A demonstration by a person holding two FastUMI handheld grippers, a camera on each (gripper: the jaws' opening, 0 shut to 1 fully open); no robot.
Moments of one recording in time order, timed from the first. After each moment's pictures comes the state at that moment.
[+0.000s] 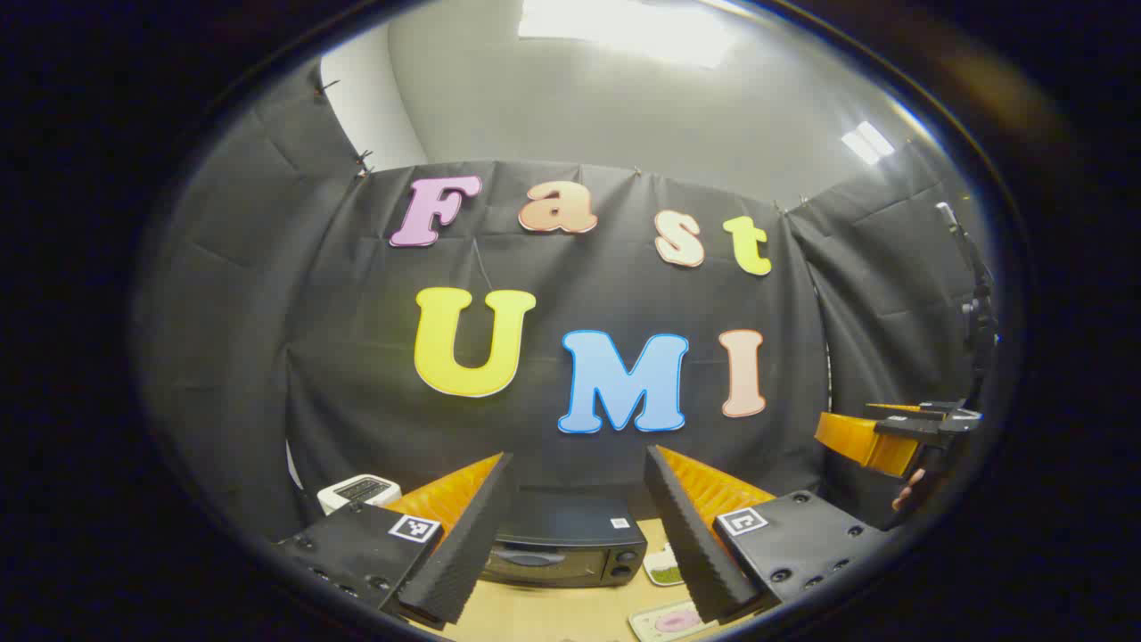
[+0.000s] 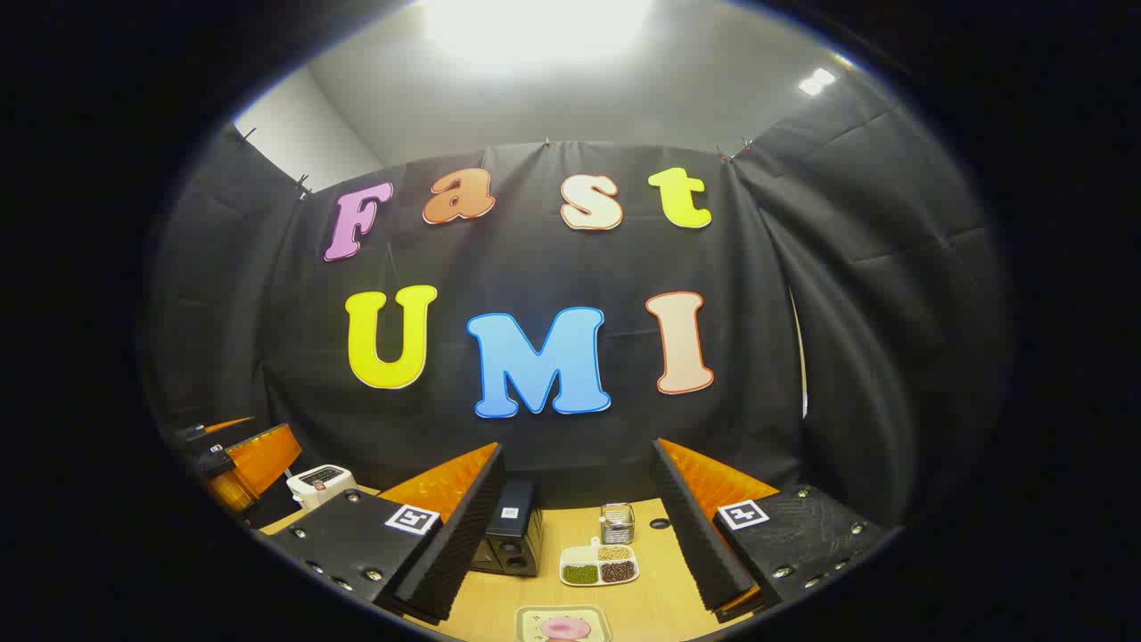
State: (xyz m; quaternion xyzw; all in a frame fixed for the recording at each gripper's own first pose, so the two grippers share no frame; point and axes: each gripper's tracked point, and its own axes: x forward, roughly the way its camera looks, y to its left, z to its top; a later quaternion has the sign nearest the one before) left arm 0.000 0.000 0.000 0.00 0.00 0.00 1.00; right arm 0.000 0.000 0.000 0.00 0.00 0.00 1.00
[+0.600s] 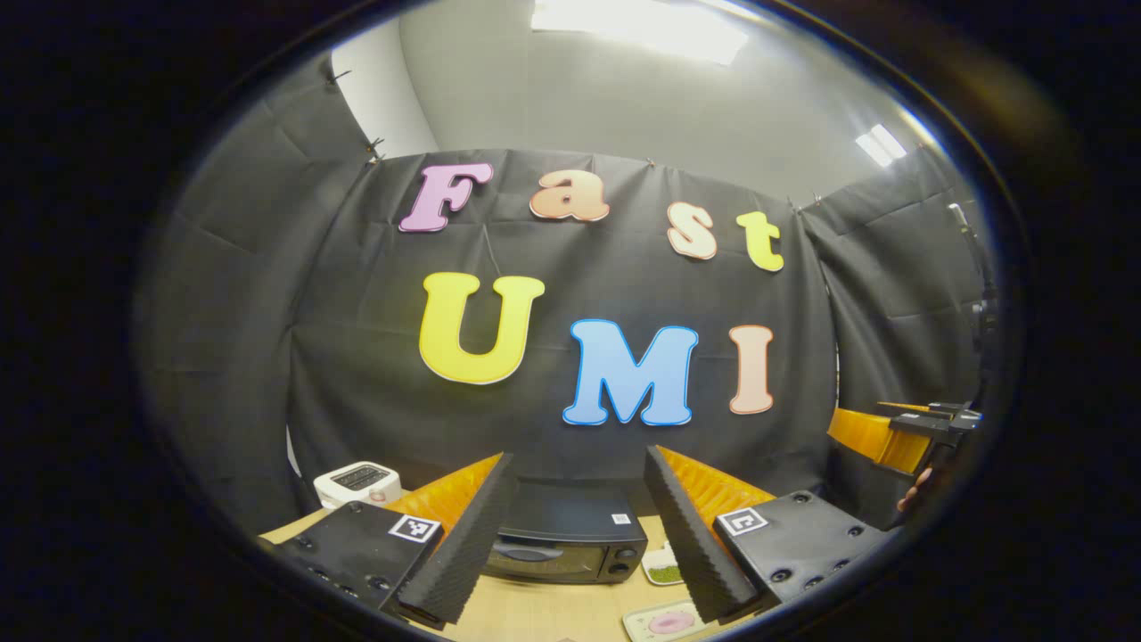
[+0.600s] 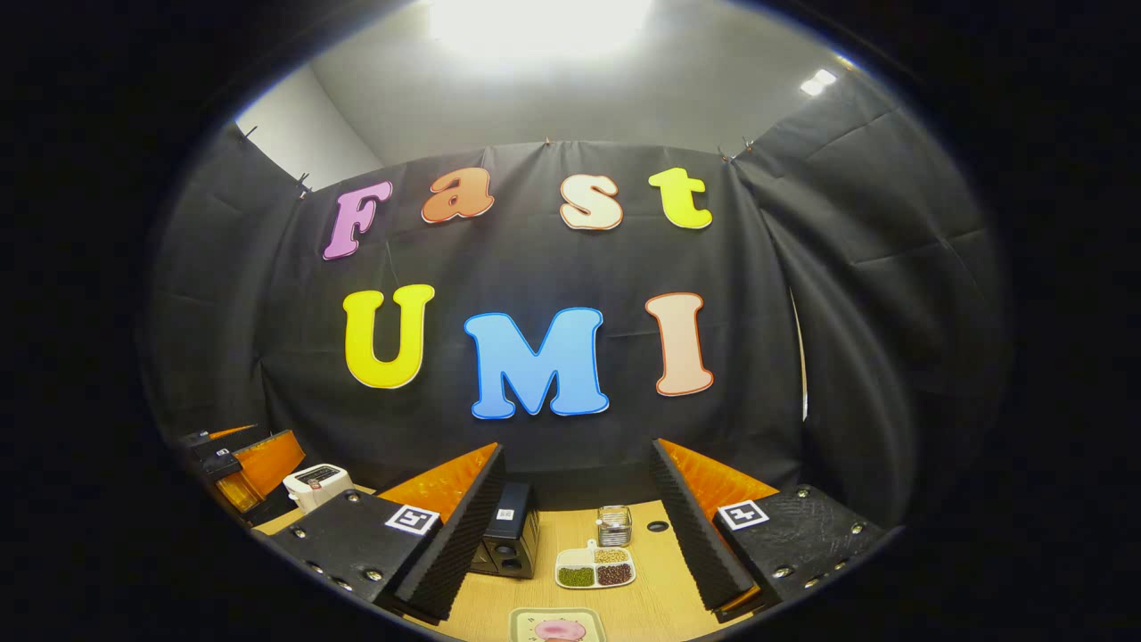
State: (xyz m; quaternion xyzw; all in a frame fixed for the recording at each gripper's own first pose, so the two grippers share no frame) left arm 0.011 0.002 -0.017 -0.02 0.02 0.01 1.00; right arm 0.009 -0.007 -0.003 0.00 0.00 0.00 1.00
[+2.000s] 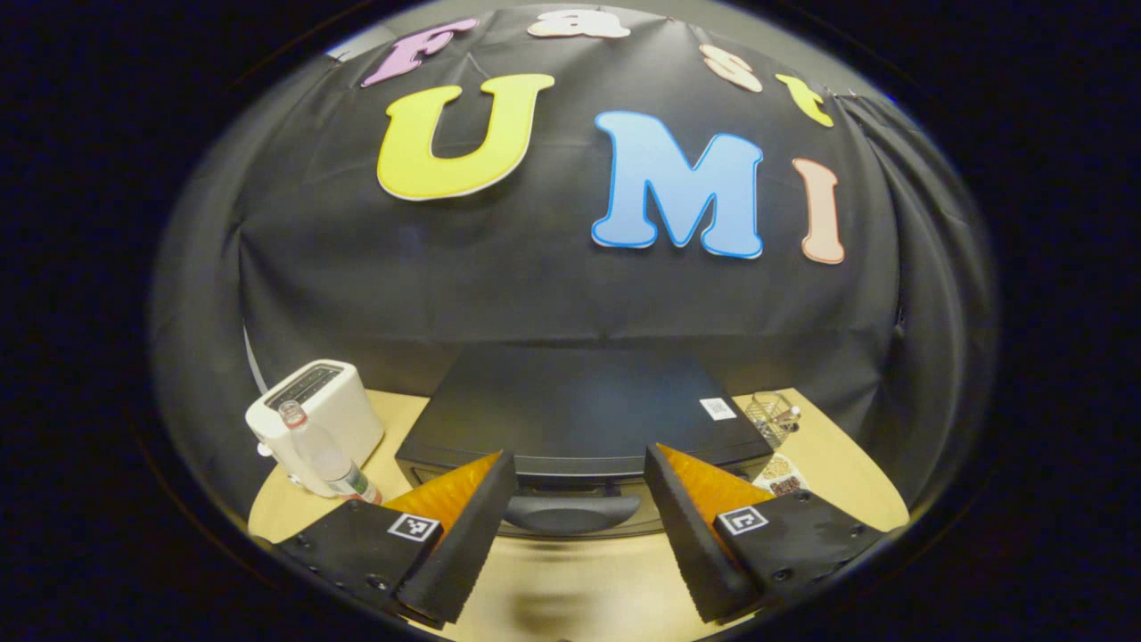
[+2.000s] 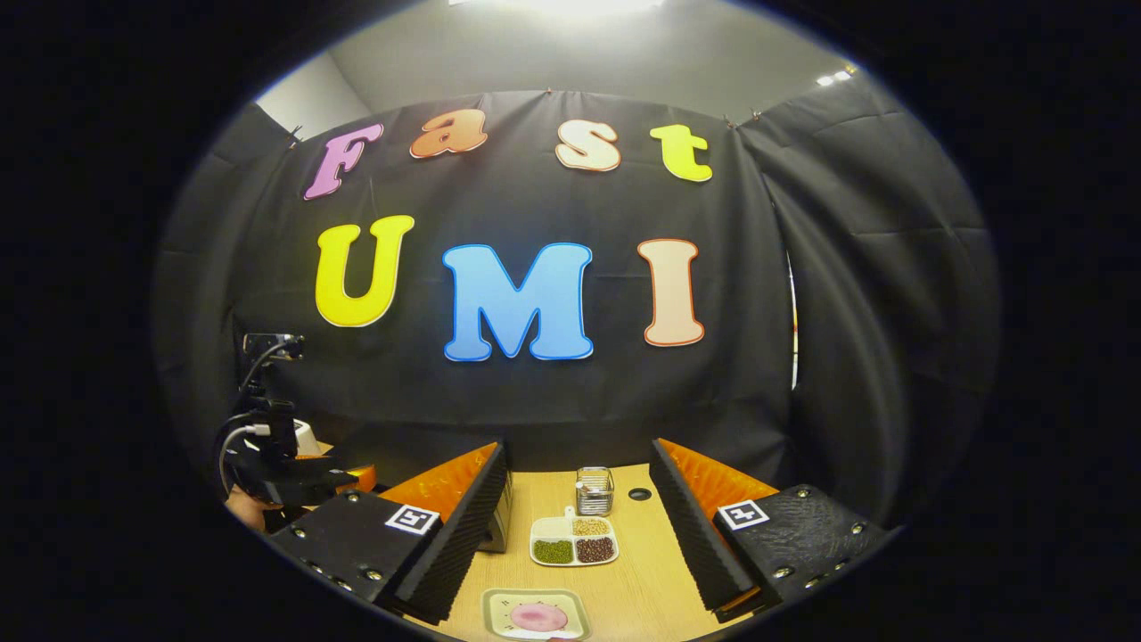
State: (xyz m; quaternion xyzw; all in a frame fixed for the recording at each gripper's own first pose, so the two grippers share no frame) left arm 0.184 0.066 -0.289 0.00 0.27 0.01 0.96; right arm 0.042 -0.015 -0.084 -0.03 0.08 -0.04 1.00
